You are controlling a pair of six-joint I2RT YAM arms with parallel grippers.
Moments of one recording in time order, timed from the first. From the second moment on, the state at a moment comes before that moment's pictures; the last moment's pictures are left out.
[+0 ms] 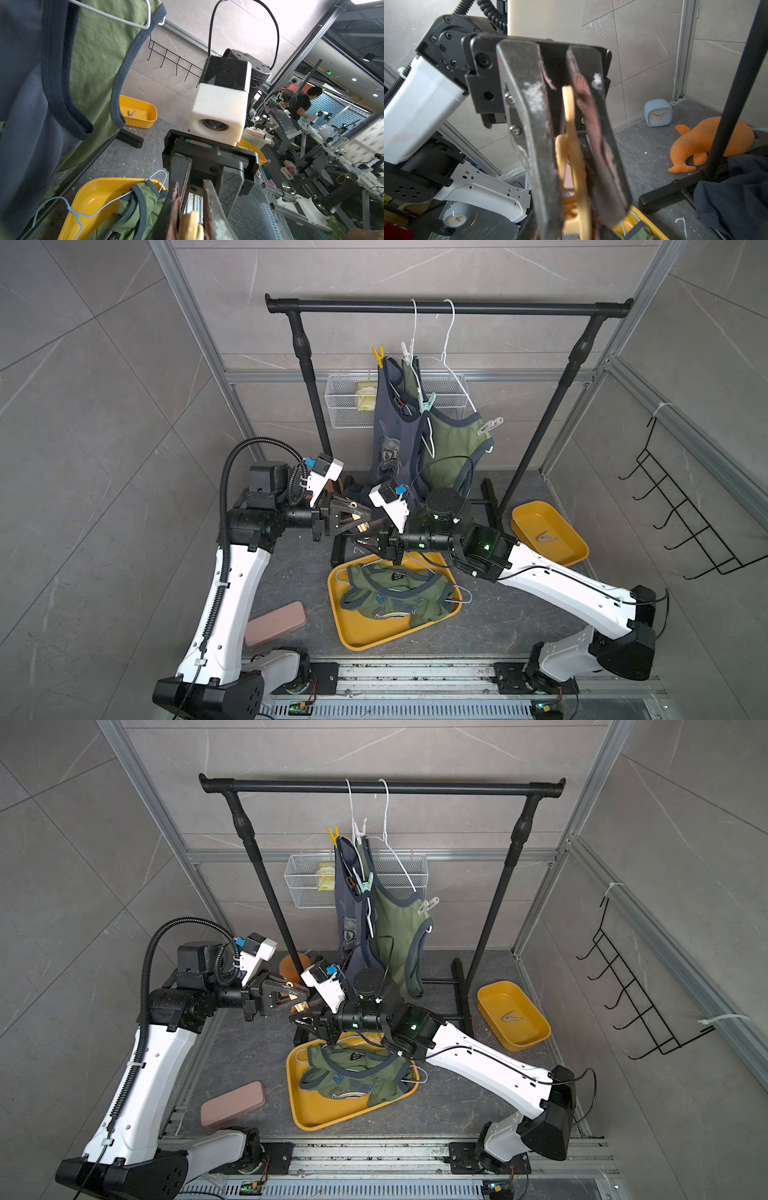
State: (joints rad) left arm -0.15 1.20 1.51 -0.88 1.43 0.15; right arm 1.01 1.48 1.49 -0.17 -0.40 0.26
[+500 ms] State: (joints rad) left arm -0.15 1.20 1.51 -0.90 1.45 0.19; right arm 1.01 1.48 1.47 -0.15 -0.38 0.26
